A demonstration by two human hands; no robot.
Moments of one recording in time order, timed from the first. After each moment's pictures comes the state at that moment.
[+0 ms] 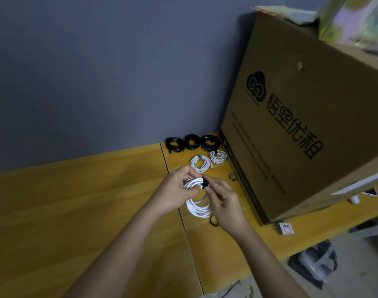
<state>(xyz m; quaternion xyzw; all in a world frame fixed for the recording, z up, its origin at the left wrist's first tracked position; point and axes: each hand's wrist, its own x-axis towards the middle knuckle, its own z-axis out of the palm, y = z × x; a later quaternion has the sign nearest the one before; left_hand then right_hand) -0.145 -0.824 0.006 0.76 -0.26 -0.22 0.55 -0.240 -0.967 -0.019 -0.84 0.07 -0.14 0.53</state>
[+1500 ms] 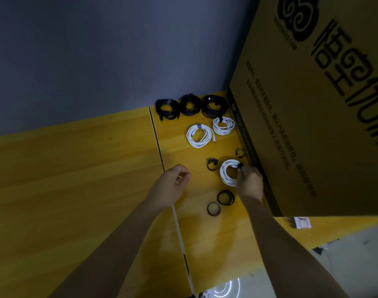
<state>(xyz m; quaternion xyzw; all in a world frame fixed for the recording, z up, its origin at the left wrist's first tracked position) -0.106 -0.875 -0.129 0.86 -0.18 -0.25 0.41 -0.177 -1.105 -0.194 -0.90 0.35 -0.03 0.26</state>
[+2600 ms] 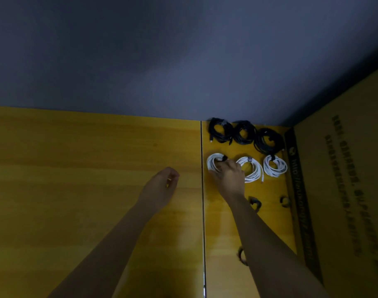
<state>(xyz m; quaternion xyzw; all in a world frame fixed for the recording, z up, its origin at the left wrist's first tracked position) -0.021 -0.759 -0.154 0.89 -0.06 -0.17 0.42 -0.010 -0.982 -0.190 -0.98 0.09 0.06 0.16</state>
